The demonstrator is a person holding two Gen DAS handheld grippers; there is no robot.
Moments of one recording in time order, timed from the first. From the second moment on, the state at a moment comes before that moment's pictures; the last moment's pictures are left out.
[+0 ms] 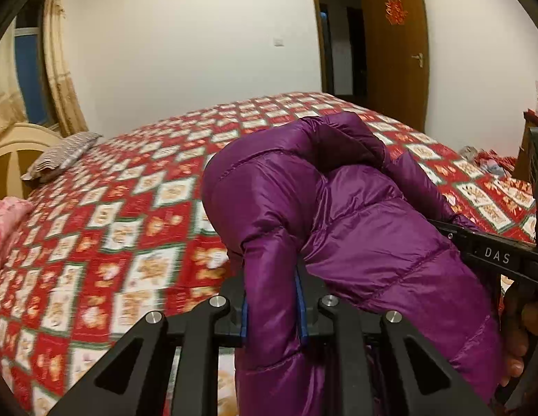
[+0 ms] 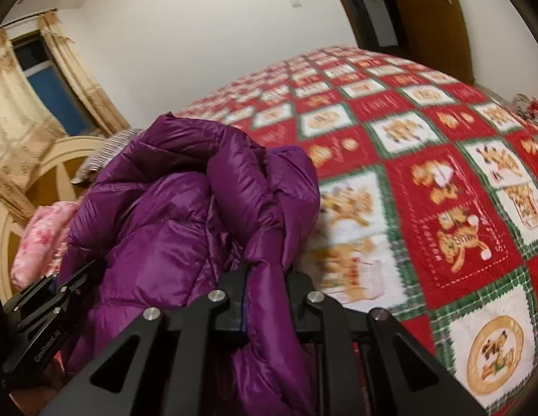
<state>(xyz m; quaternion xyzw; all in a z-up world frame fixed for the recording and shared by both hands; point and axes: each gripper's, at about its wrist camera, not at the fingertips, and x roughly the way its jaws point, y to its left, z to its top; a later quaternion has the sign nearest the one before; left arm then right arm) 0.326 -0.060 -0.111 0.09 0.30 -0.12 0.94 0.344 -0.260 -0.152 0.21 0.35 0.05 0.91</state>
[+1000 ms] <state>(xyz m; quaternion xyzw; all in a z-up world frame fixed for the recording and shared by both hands) 0.252 0.113 -0.097 0.04 0.31 0.02 0.95 0.363 -0.076 -0.130 0.12 0.38 0.23 0.89</state>
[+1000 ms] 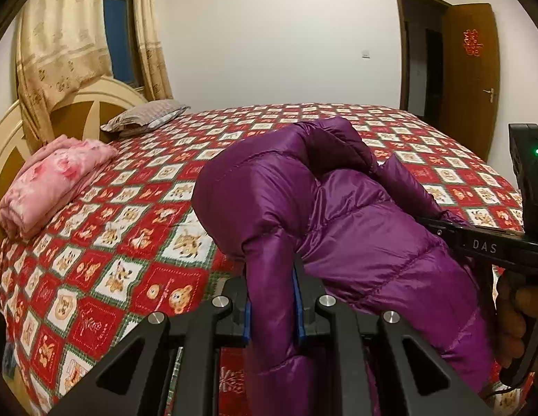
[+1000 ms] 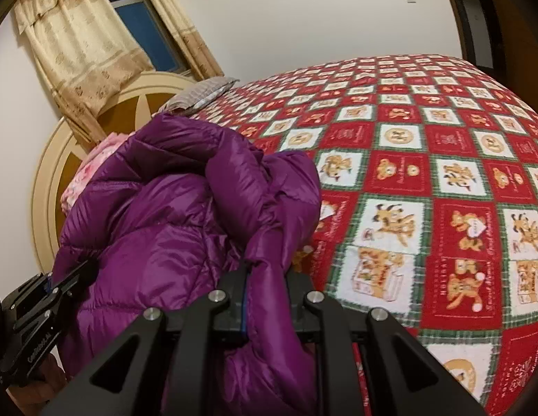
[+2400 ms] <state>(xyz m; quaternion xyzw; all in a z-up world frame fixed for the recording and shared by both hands) 0.271 0.151 -0.165 0.00 0.35 0.09 0.93 0.368 -0.051 -0.178 0.09 0.42 0.18 0.88</state>
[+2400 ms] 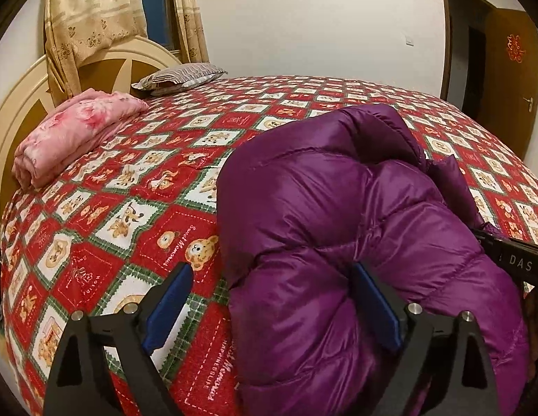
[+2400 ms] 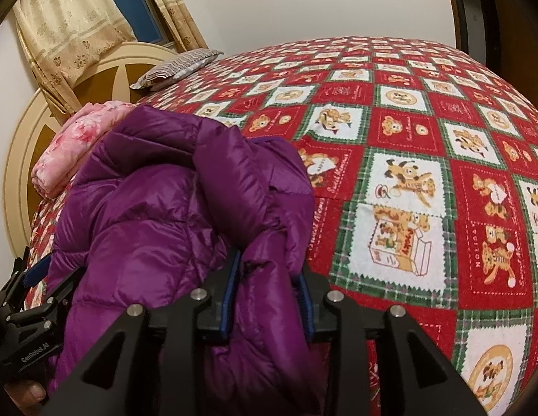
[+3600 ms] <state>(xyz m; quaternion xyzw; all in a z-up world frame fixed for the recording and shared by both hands) 0.271 0.150 -0.153 0.01 0.36 0.11 0.93 0.368 -0.039 -0.174 0.03 0.42 0.14 0.90</state>
